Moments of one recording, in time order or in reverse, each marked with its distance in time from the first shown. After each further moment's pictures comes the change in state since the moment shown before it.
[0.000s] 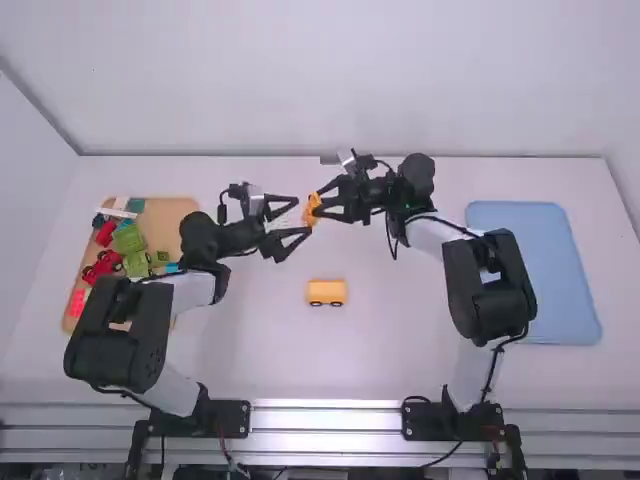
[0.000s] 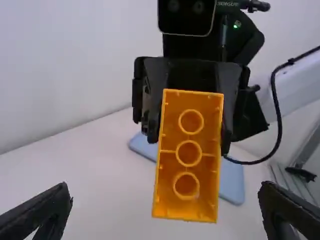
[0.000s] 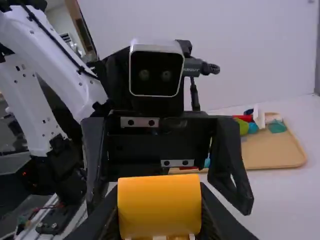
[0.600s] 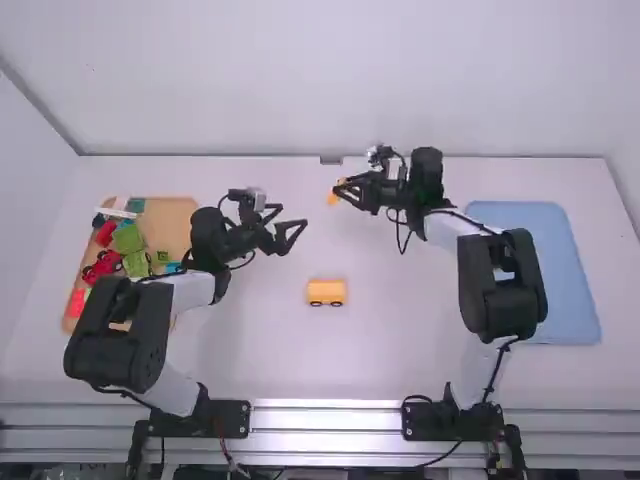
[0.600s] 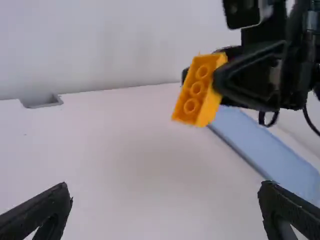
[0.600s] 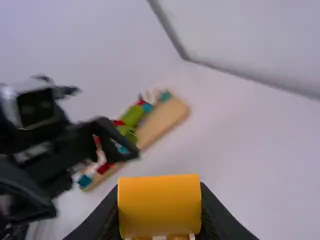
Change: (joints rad) left arm 0.000 0.000 0.000 -0.362 -0.301 0.188; right arm -0.098 -0.004 0.020 -0.797 0.433 -0.363
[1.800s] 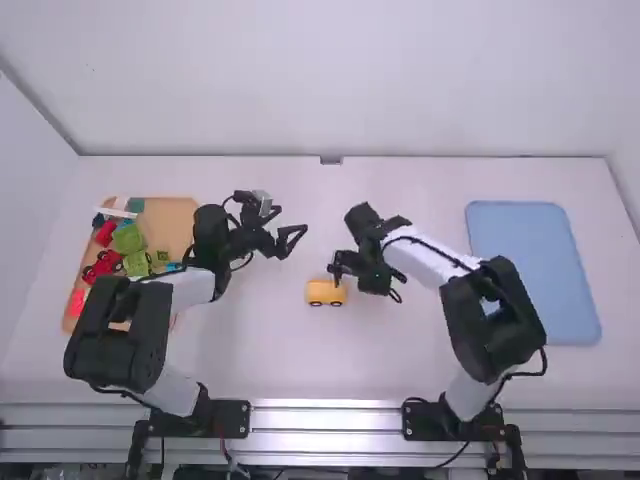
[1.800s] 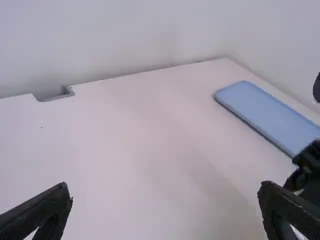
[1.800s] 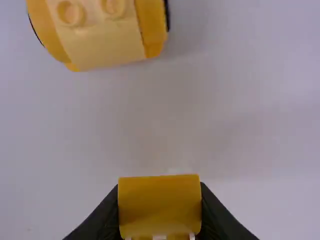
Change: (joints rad) left arm 0.000 0.000 0.024 -0.115 -0.011 0.149; right arm 0.335 -0.168 -0.082 -1.113 1.124 -1.118
